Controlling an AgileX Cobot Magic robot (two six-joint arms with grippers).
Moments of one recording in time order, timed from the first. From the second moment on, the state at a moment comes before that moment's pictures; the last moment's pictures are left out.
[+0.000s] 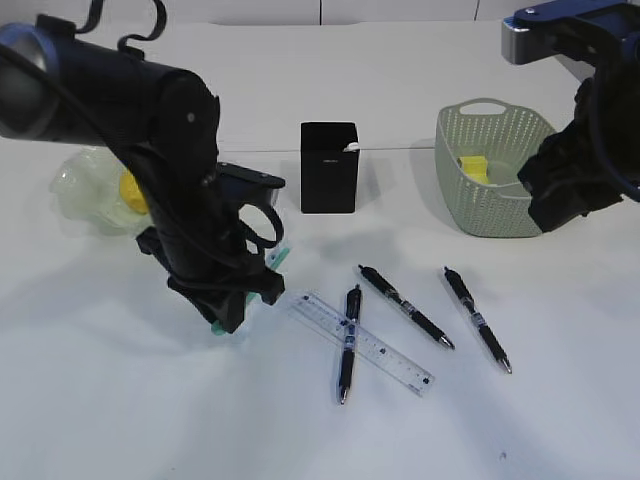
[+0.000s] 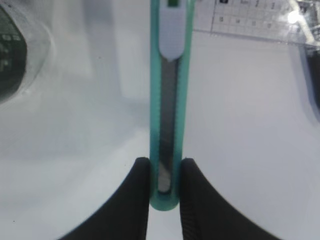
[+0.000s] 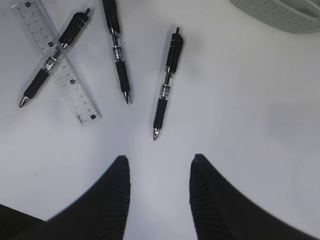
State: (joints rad) left arm -0.60 1.99 -1.38 -0.07 0.94 -0.08; right arm 0.32 1.45 -1.25 -0.06 1.12 -0.07
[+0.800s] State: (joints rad) left arm -0.67 1.66 -1.12 -0.06 0.70 -0.08; right arm 0.32 1.45 -1.25 0.04 1.00 -0.07
